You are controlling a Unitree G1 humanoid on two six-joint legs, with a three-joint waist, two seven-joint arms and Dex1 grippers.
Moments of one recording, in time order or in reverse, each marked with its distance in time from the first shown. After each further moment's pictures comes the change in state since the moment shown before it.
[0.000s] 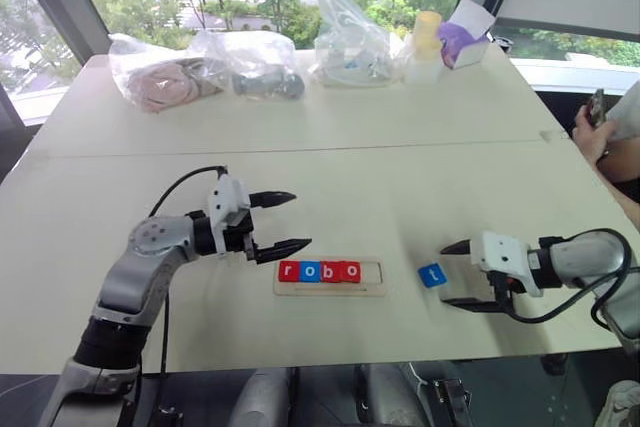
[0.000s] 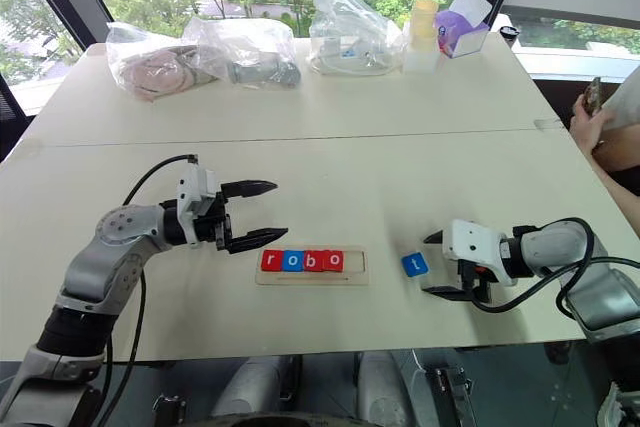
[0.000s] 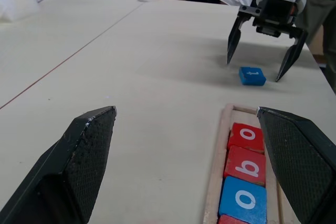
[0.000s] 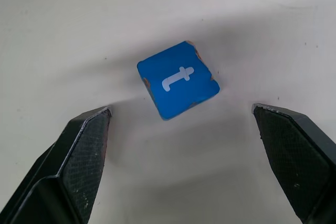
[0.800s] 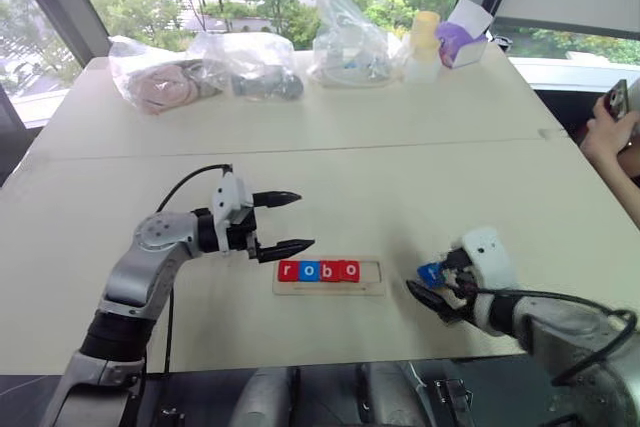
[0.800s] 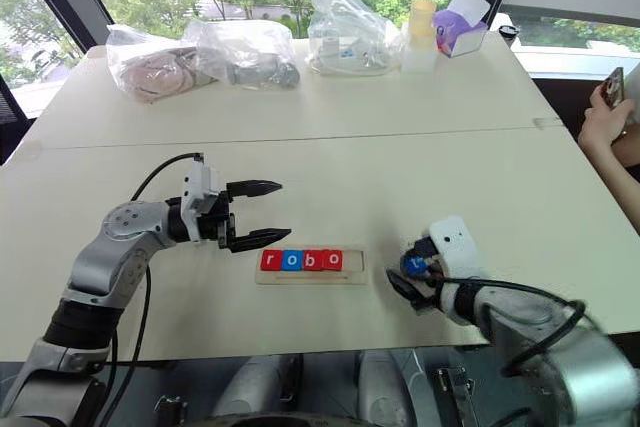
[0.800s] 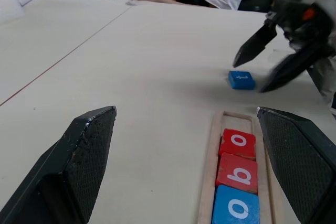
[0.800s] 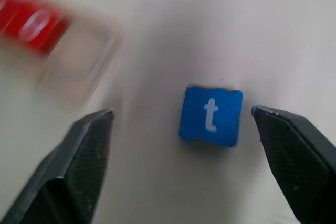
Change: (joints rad) left arm -0.045 -0.020 -0.020 0.069 -0.002 -0.023 -0.056; right arm 0.138 0.198 -0.356 -0.861 0.377 1.290 -0.663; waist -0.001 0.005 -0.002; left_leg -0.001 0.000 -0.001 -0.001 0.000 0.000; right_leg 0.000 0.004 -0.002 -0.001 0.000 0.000
